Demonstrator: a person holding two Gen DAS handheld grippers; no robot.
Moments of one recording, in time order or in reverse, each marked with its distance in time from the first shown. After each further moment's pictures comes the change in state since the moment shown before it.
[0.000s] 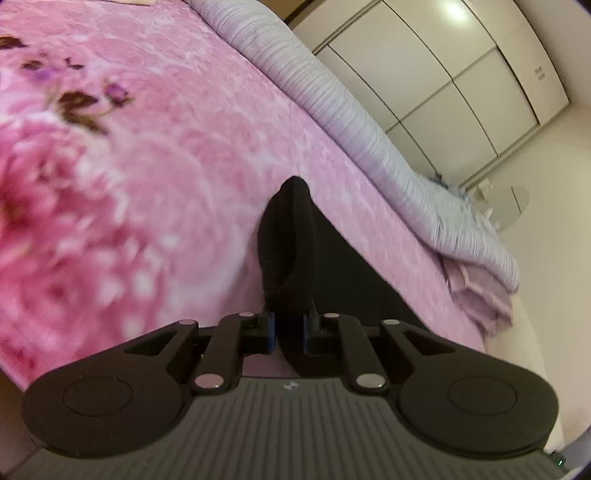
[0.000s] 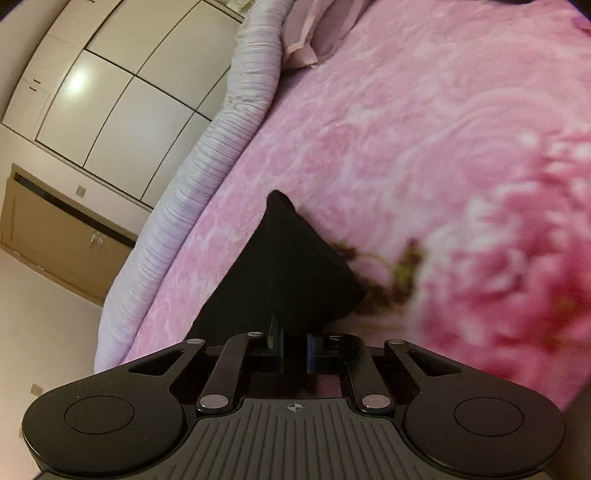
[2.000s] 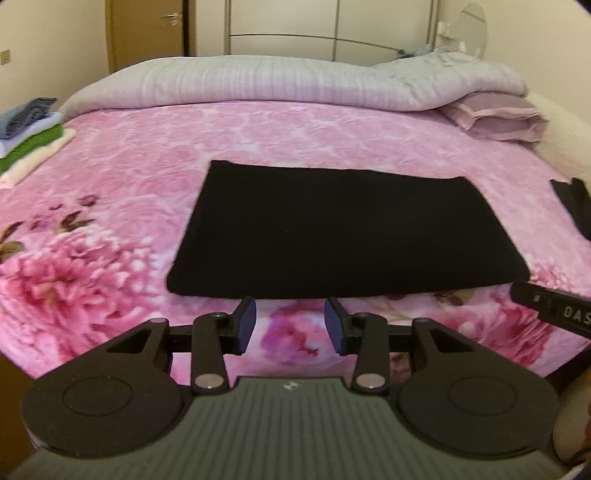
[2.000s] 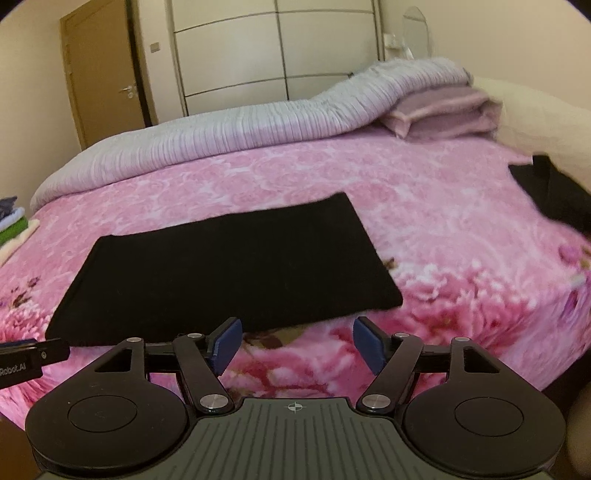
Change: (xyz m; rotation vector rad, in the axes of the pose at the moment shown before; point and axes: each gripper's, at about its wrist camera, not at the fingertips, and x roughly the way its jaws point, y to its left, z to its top) left arm -0.054 -0.132 -0.115 0.664 0.059 0.236; right arm -0.093 0.073 -0.119 -0.732 -0.041 -0.223
